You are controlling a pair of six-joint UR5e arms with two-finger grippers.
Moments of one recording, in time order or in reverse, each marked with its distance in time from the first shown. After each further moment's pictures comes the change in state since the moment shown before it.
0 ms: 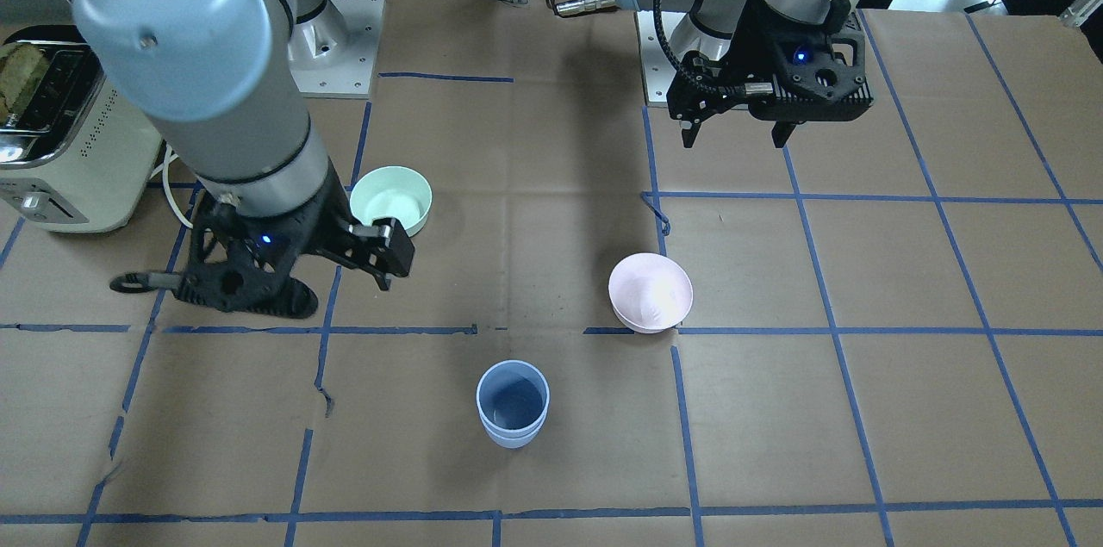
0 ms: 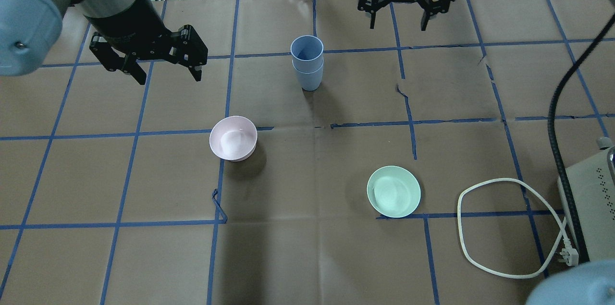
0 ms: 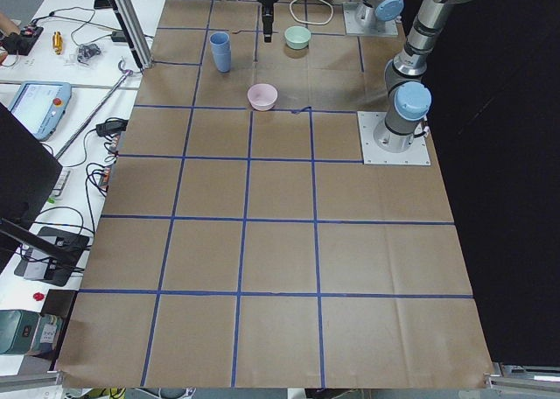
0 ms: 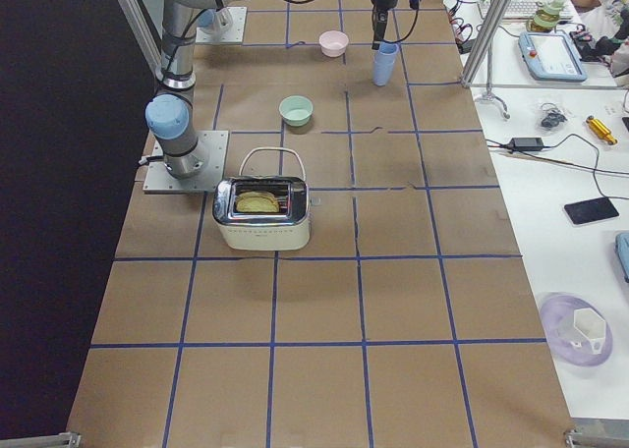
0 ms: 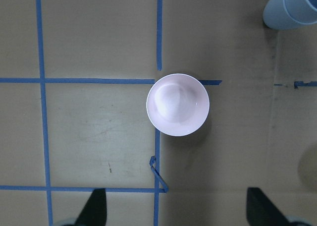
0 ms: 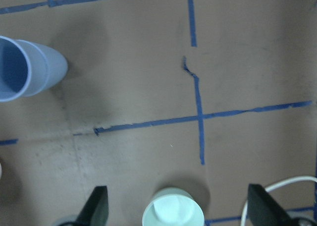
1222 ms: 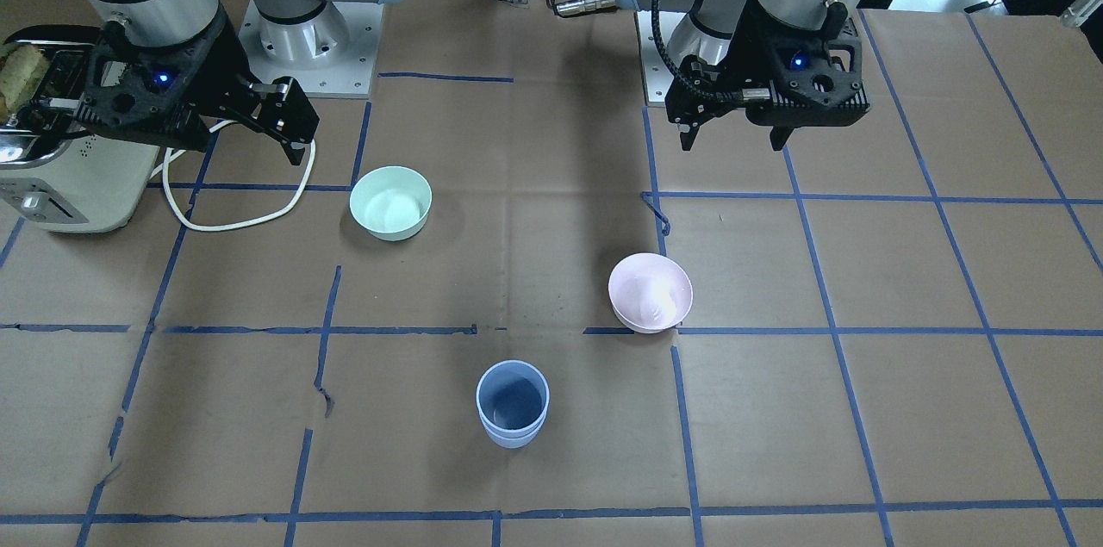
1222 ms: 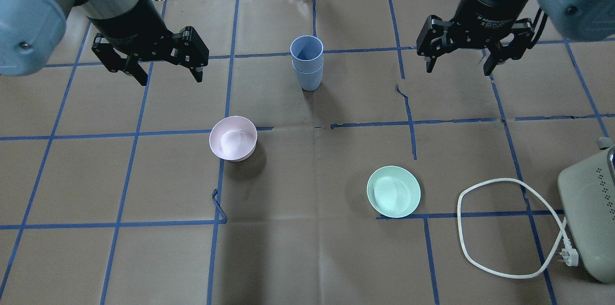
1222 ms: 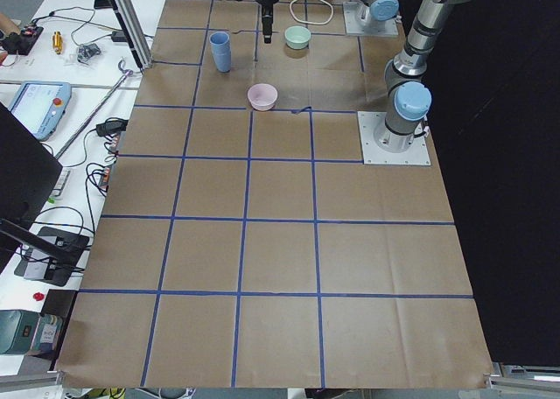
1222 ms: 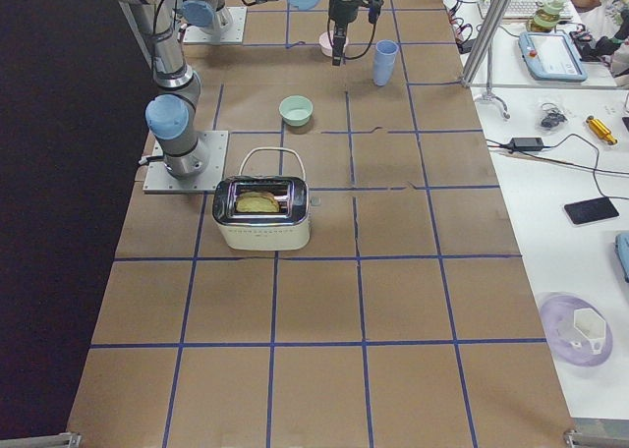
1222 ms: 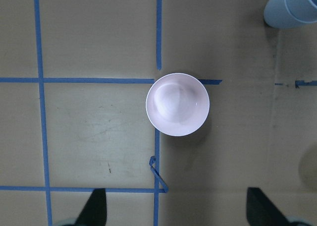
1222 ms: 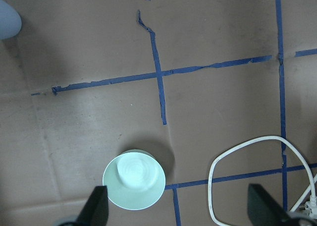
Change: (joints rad) left arm -0.001 -0.005 -0.003 0.003 0.000 0.000; right arm -0.092 -0.240 0.263 -0.039 -0.006 -0.071
